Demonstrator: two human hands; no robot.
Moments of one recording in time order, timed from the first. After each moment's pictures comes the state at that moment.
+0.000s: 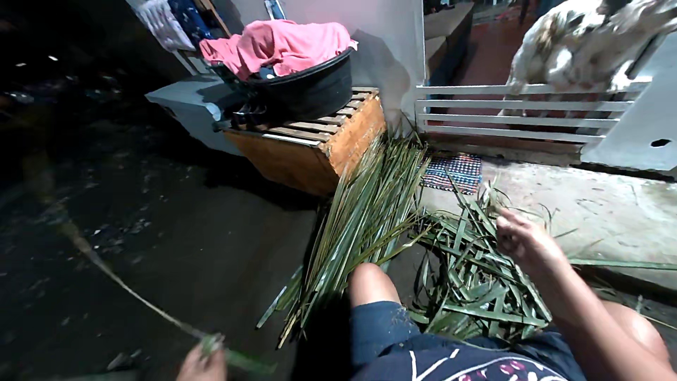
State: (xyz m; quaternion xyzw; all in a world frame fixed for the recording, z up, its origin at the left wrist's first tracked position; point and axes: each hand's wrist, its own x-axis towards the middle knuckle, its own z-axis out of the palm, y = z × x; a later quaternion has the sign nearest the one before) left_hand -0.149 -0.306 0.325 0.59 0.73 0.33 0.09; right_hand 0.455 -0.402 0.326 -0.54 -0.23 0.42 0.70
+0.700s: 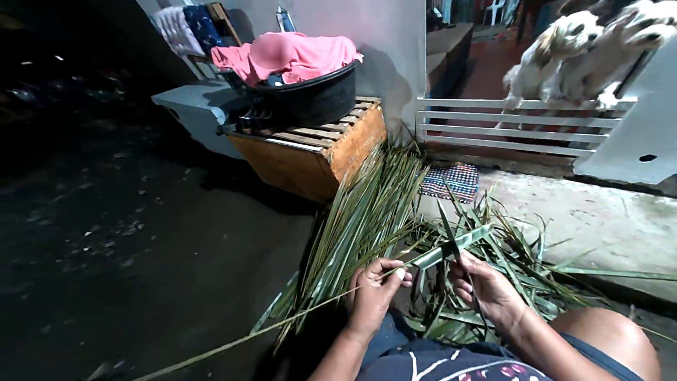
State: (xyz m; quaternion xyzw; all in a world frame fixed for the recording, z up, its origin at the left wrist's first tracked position) left_hand 0.152 -0.328 0.353 0.61 0.28 0.42 0.60; right_hand 0.370 -0.413 0.311 -0.27 -0.14 0.67 0.68
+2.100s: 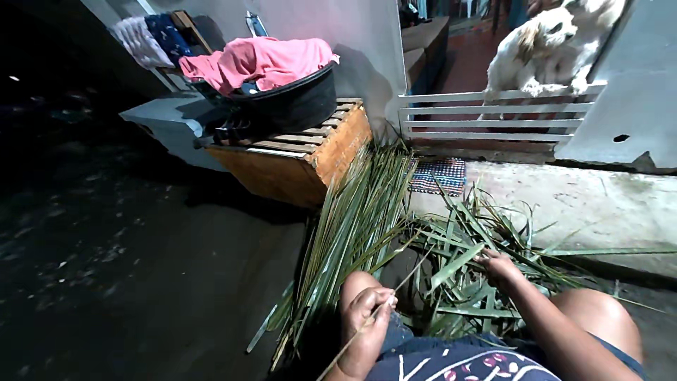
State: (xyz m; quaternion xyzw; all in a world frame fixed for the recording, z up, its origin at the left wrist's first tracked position) left_hand 0.132 -0.343 0.323 0.79 0.25 0.45 0.35; right_hand 0.463 -0.404 0.205 -0.75 -0.09 0.46 0.46
